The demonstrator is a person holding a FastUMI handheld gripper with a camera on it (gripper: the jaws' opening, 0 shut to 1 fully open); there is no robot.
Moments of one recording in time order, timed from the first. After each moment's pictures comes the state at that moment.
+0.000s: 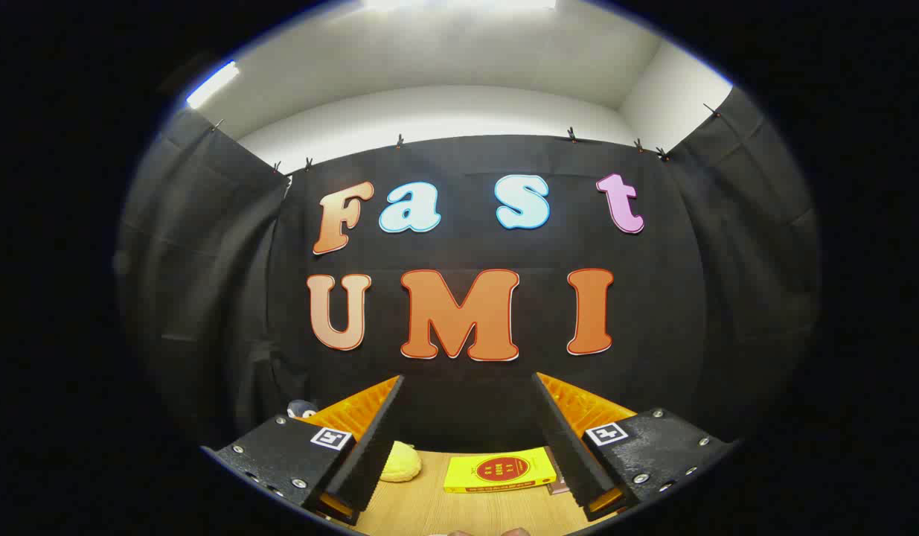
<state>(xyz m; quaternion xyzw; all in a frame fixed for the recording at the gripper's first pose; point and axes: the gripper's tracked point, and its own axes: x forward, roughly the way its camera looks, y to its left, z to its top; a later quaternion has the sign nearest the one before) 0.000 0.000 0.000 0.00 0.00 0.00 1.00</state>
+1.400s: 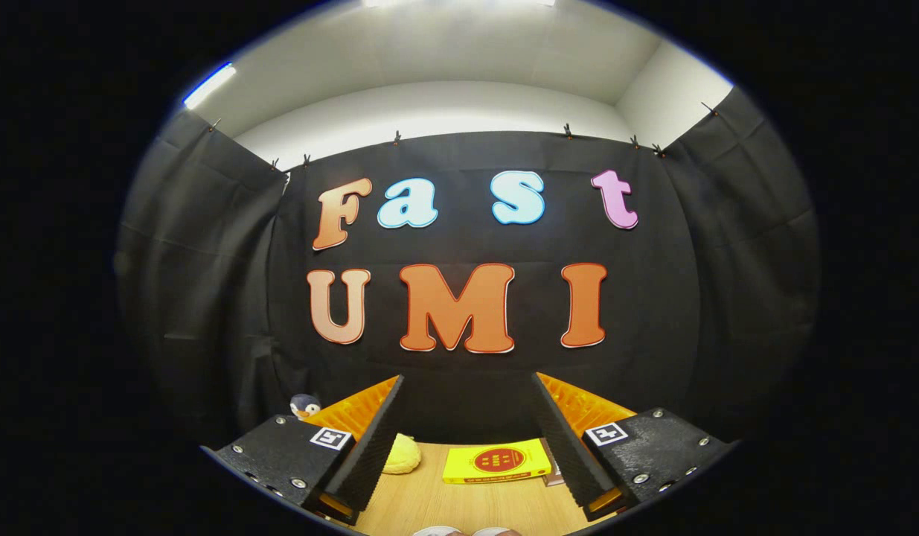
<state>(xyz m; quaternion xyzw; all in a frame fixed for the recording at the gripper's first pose) -0.025 0.009 -0.007 0.02 0.03 0.01 1.00</state>
